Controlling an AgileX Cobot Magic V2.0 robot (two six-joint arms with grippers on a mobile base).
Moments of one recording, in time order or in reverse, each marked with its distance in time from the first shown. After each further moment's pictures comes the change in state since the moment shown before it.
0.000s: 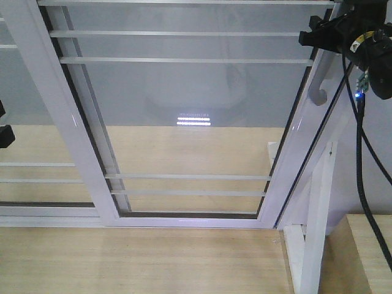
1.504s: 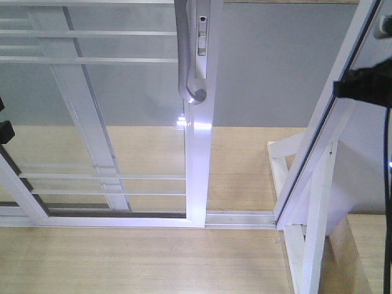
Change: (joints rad) left arm 0.000 0.008 0.000 0.002 -0.038 0.000; right arm -0.003 -0.648 0.443 -0.006 0.562 -0.003
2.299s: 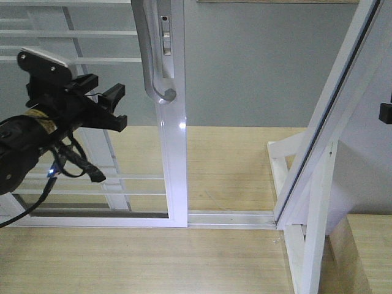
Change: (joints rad) left arm -0.267 0.651 -0.170 0.173 -0.569 -0.004; right arm -0.010 -0.276 0.052 0.003 0.199 0.000
